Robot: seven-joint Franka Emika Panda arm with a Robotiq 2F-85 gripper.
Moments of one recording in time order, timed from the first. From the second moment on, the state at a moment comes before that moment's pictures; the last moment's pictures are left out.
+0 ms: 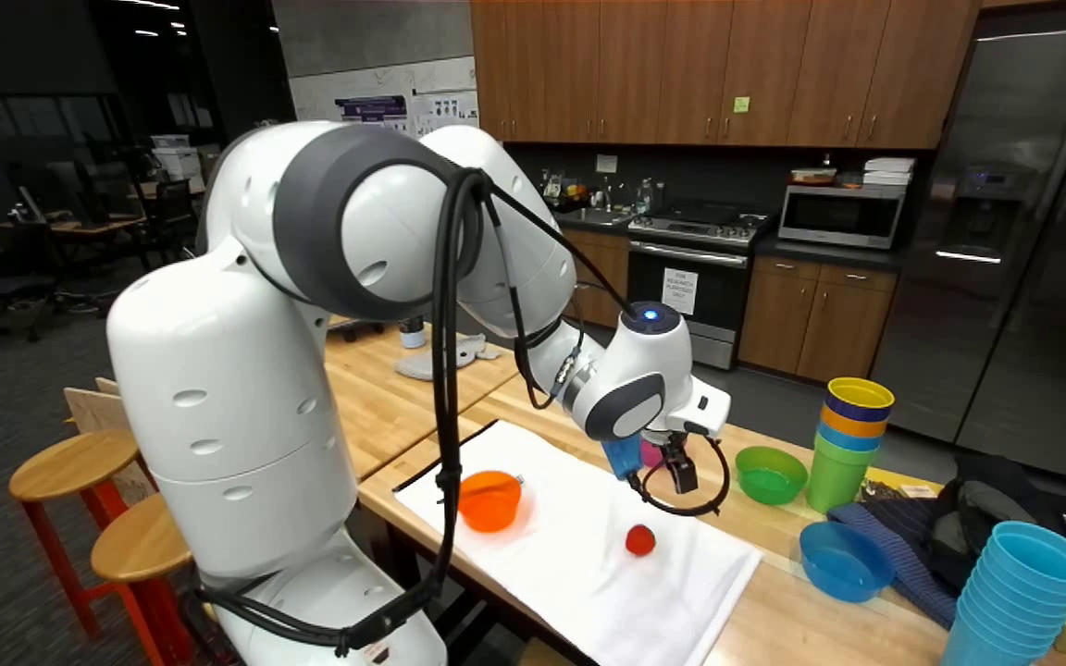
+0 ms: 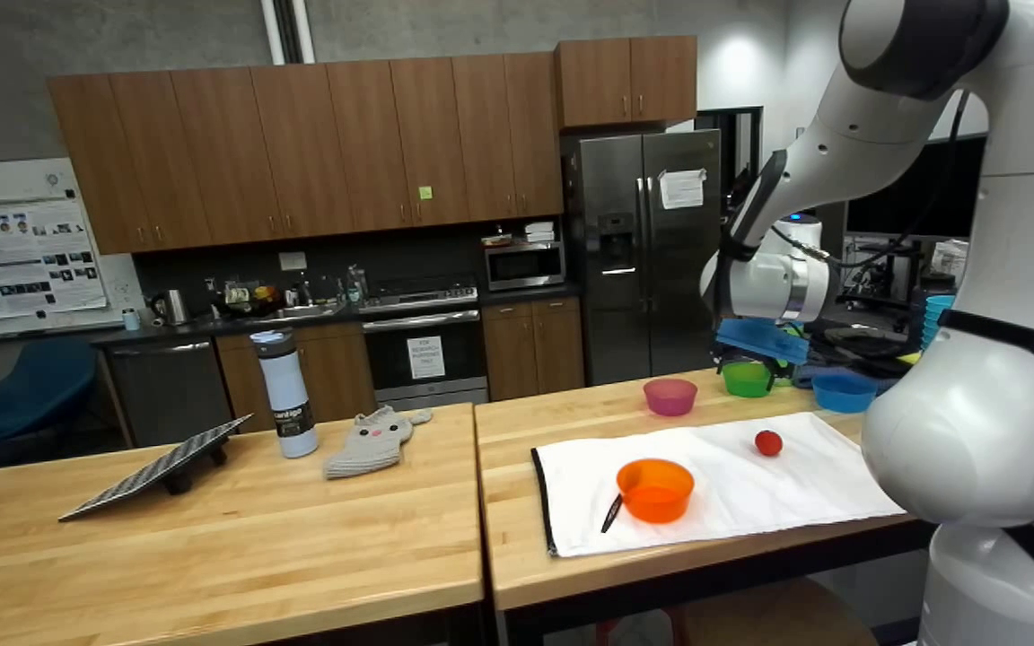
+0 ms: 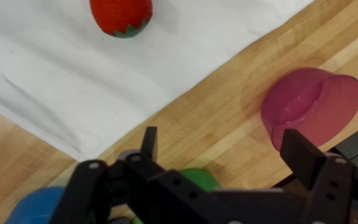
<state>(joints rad) -0.14 -0.02 -0.14 -2.54 0.26 2.91 0.32</state>
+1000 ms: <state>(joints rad) -0.14 0.18 -0.06 -2.33 0.44 2.82 0.38</state>
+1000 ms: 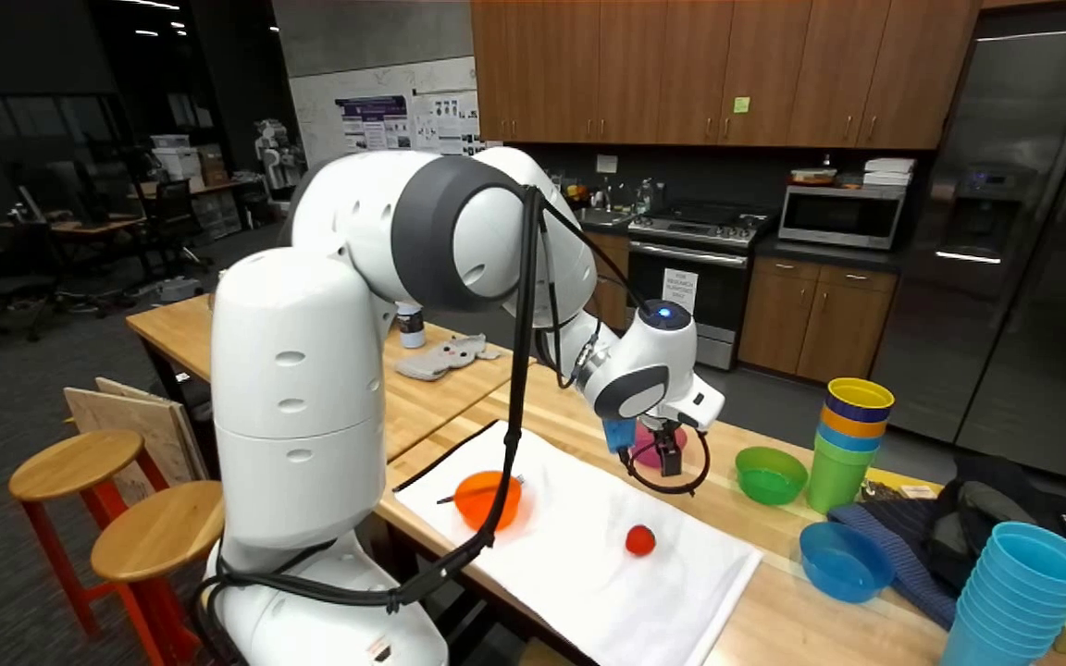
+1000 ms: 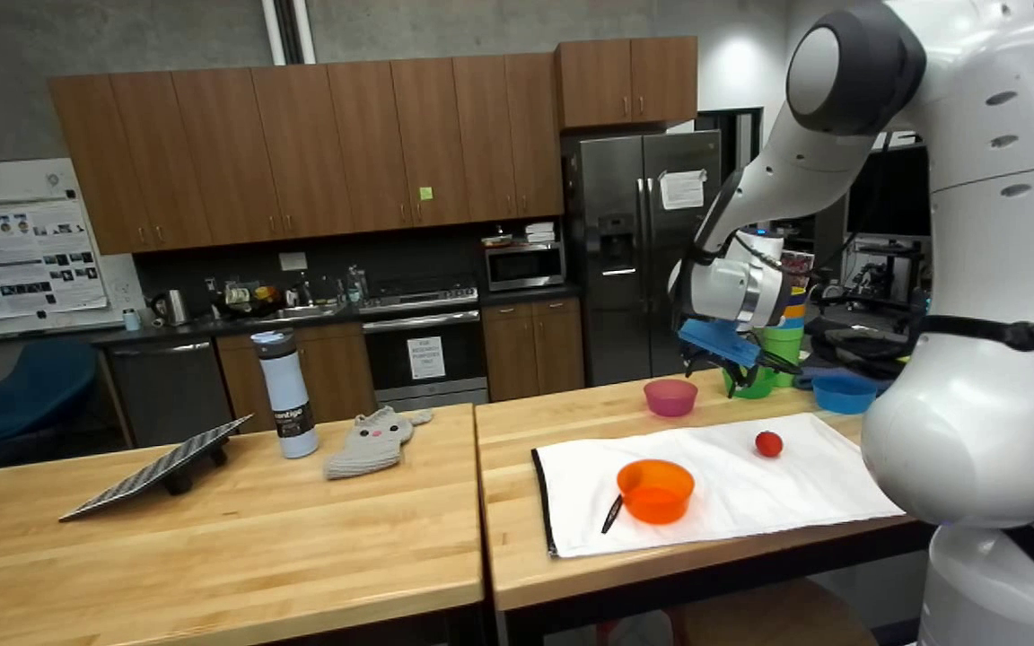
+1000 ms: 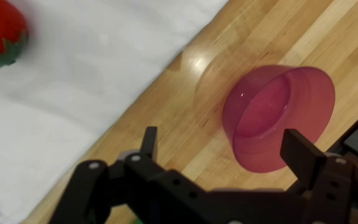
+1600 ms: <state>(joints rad) -0.19 0.24 -0.06 -2.19 0.57 2.49 0.19</state>
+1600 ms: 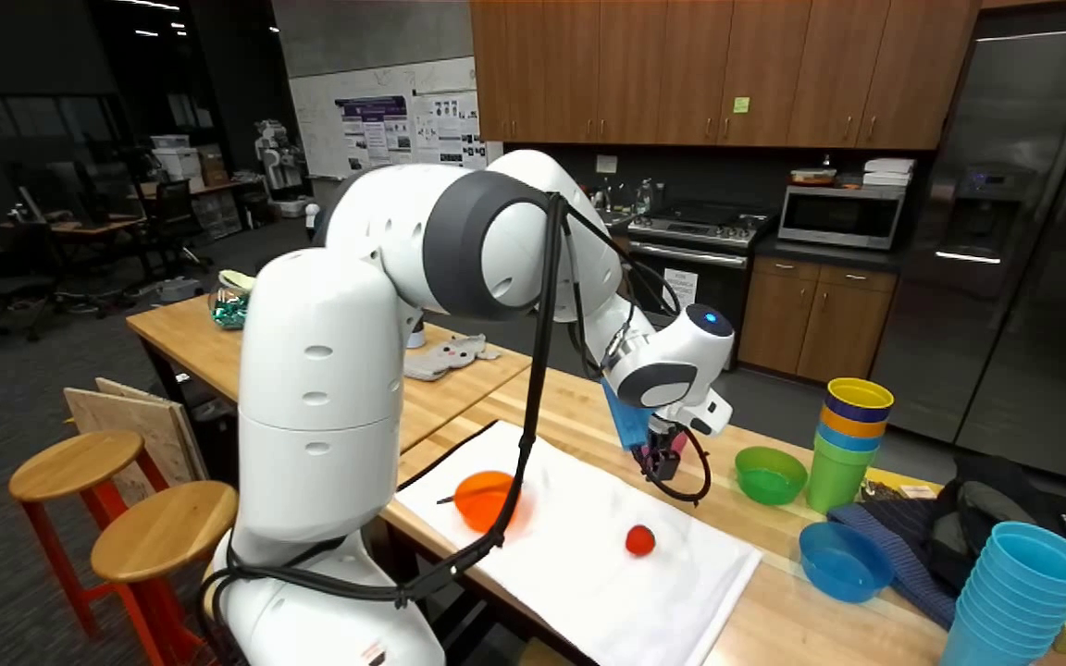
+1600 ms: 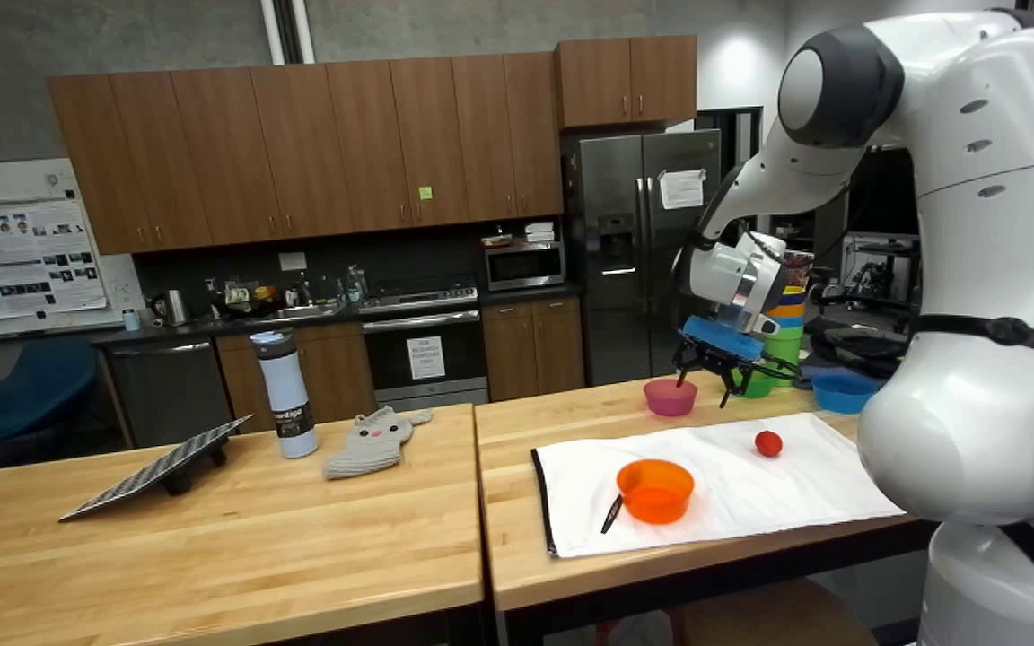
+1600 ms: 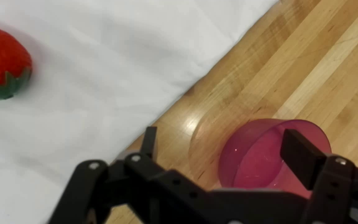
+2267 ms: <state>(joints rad) -0.19 0.28 -0.10 -2.13 0.56 2.49 0.21</state>
